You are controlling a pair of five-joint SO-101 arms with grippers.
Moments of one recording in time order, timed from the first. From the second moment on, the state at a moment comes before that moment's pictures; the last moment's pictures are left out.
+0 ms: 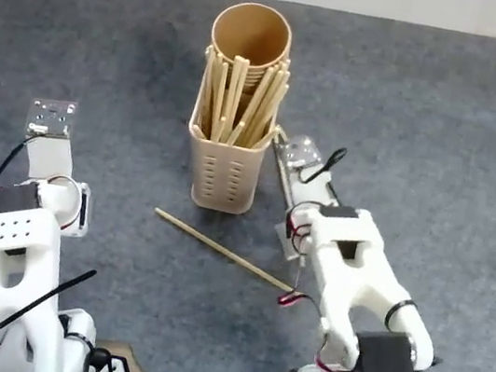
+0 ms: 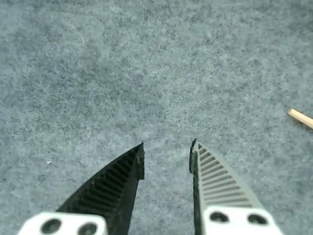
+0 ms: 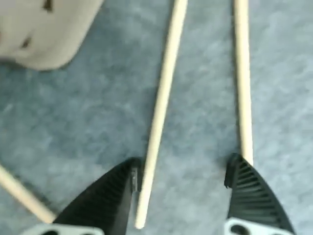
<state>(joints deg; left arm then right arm) -25.0 -41.4 58.7 58.3 -5.8 -12.9 -3.6 46.4 35.1 22.9</state>
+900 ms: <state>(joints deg) -24.7 -41.4 58.7 58.3 -5.8 -8.7 -2.7 38.7 33.7 26.9</state>
